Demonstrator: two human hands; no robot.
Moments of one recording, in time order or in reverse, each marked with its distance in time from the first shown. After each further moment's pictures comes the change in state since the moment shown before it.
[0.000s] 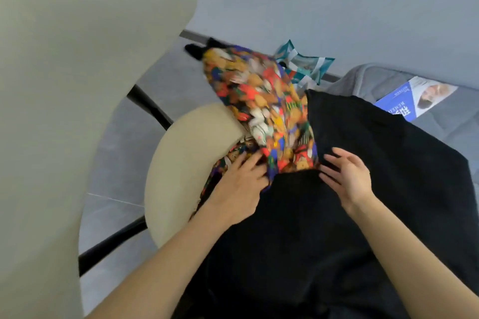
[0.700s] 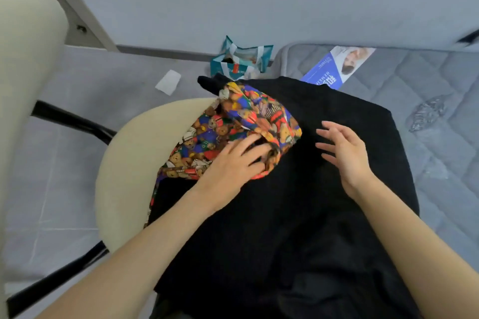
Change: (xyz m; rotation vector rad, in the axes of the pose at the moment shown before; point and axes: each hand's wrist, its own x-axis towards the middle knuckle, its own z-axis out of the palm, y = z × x) left_hand 0.059 0.069 -0.013 0.036 0.116 0.324; right_hand -0.006 -0.023 -0.115 -0.132 0.052 -0.235
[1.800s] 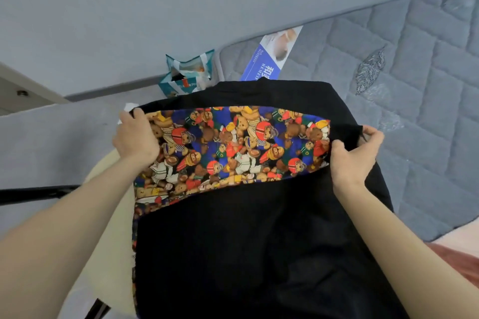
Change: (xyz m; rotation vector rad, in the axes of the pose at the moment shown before) left_hand 0.078 -0.084 -0.042 0.107 -0.126 -0.974; right_hand -0.010 0.042 -0.067 0.140 0.720 -0.057
